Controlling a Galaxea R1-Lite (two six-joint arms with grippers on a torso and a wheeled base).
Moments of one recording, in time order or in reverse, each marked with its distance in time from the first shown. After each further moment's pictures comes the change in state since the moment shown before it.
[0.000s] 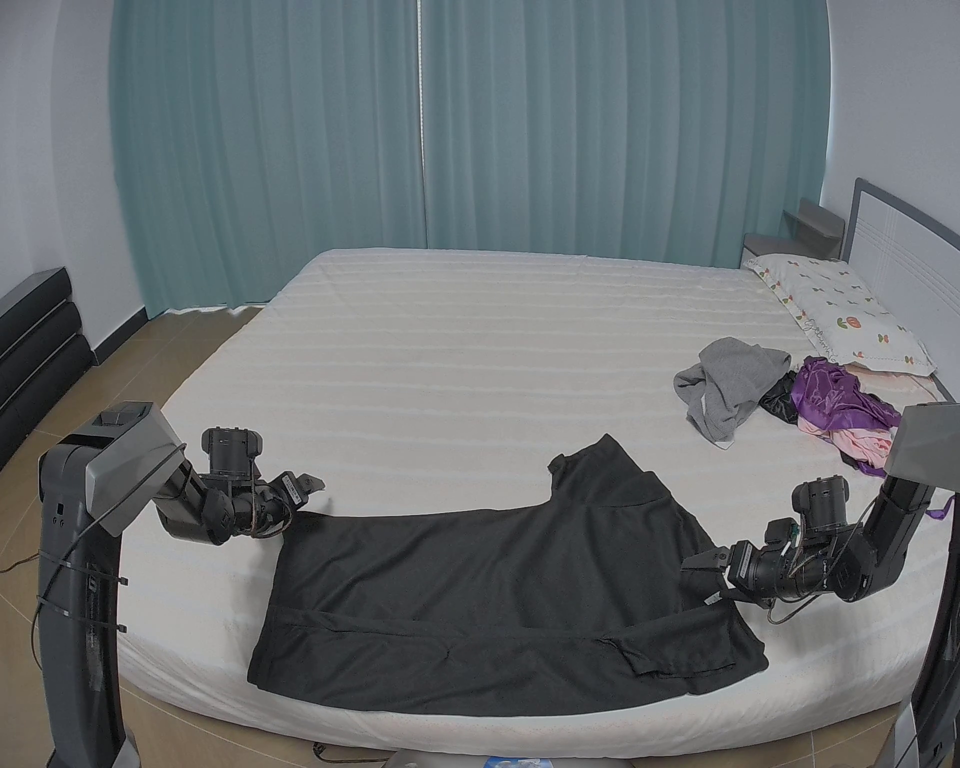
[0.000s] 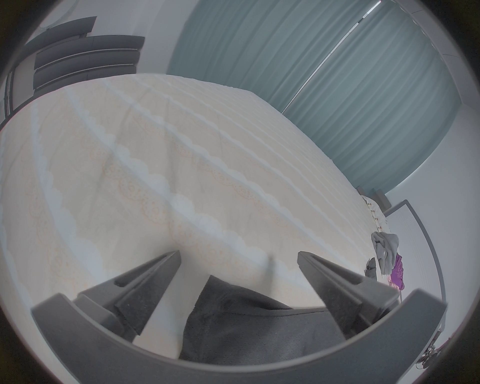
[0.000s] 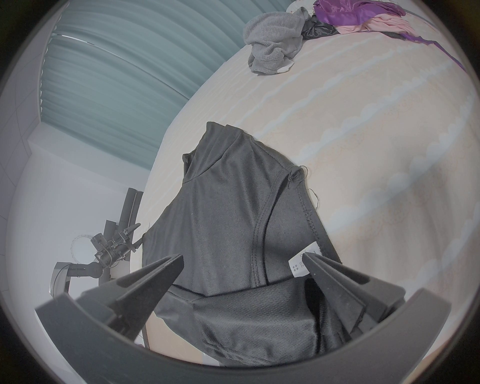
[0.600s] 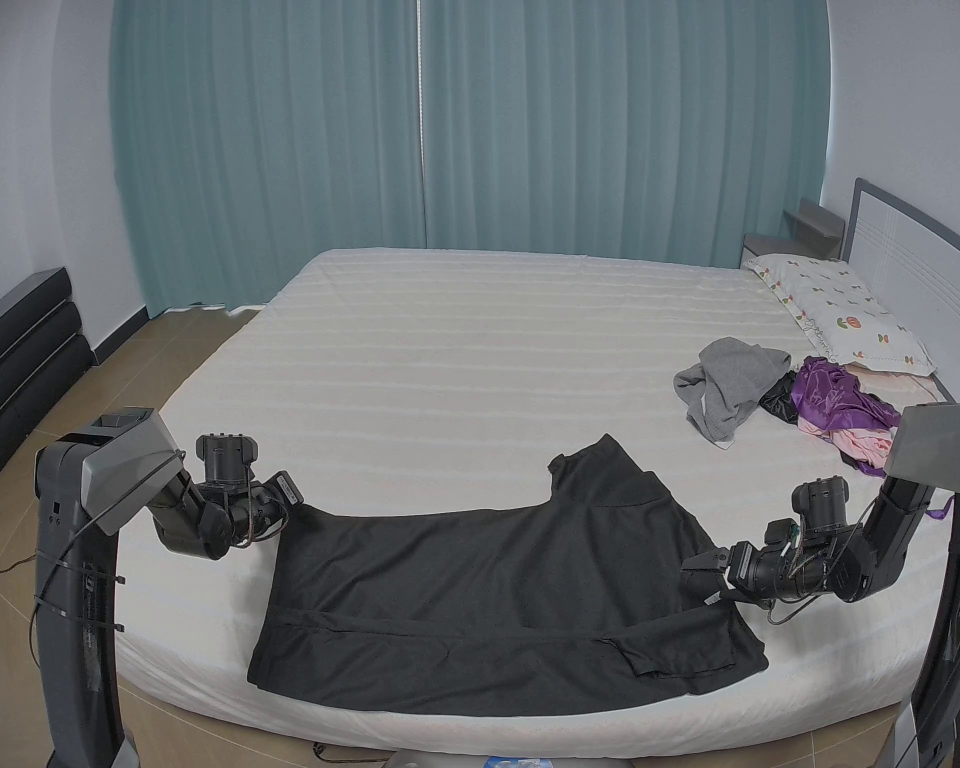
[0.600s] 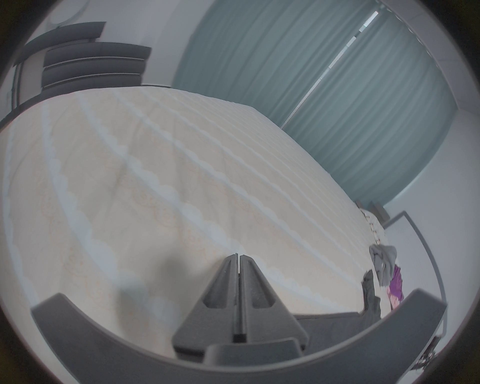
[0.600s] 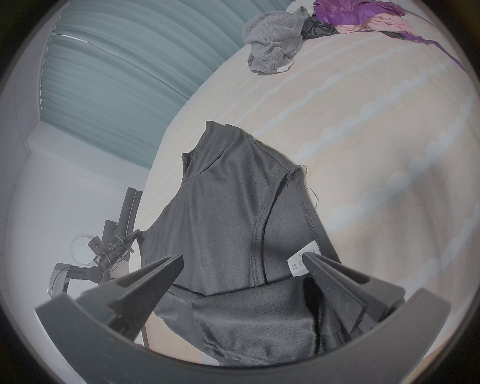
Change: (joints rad) left arm 0.002 -0.017 0.103 -0.170 0.044 -0.025; right arm 0.000 0.002 0.001 0.000 -0.001 -0.002
